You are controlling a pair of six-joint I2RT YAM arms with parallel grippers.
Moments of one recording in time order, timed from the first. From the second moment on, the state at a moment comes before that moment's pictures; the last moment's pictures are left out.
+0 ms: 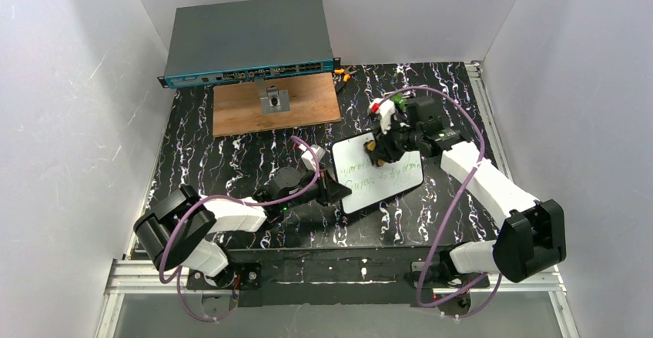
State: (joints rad) left arm -0.87 1.44 0.43 0.80 0.25 -0.69; right arm 0.40 1.33 1.04 -0.49 -0.47 -0.31
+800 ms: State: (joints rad) left arm -0.87 1.44 0.43 0.77 0.23 -0.69; right arm 0.61 1.38 1.17 -0.54 -0.43 -0.31
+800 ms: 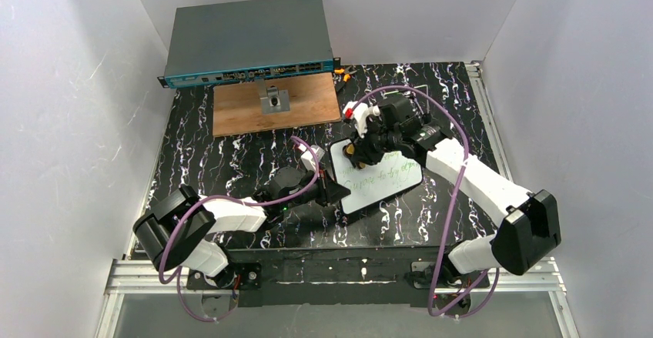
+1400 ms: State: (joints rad) left arm -0.87 1.42 0.42 0.77 0.24 -0.69; right arm 0.27 1.39 1.05 -0.45 -0.38 -0.27
